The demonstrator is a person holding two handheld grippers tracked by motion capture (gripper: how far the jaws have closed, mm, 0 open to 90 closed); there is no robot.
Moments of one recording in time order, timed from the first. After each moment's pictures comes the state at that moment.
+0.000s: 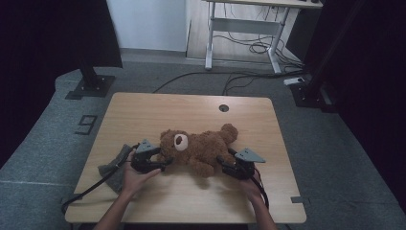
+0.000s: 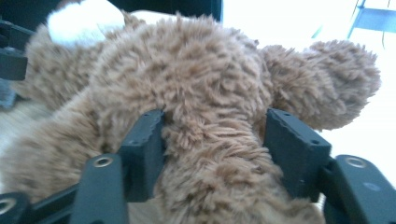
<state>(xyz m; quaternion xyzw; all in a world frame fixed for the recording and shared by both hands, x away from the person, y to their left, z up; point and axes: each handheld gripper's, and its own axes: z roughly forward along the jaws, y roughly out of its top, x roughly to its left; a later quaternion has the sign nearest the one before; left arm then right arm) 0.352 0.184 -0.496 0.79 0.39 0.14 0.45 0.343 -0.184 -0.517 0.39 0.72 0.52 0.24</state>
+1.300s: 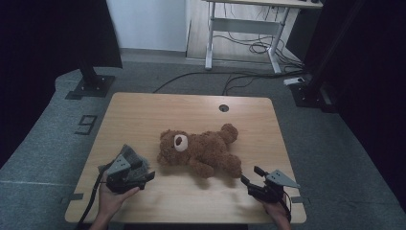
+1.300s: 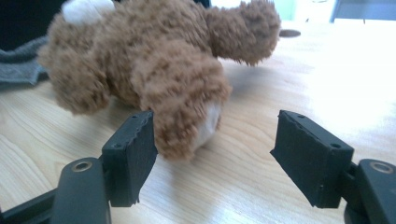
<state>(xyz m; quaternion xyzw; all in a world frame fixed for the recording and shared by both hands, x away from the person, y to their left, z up) 0.288 0.232 -0.493 0.77 0.40 0.14 0.48 0.279 -0.265 -0.533 0.42 0.70 0.53 0.23</state>
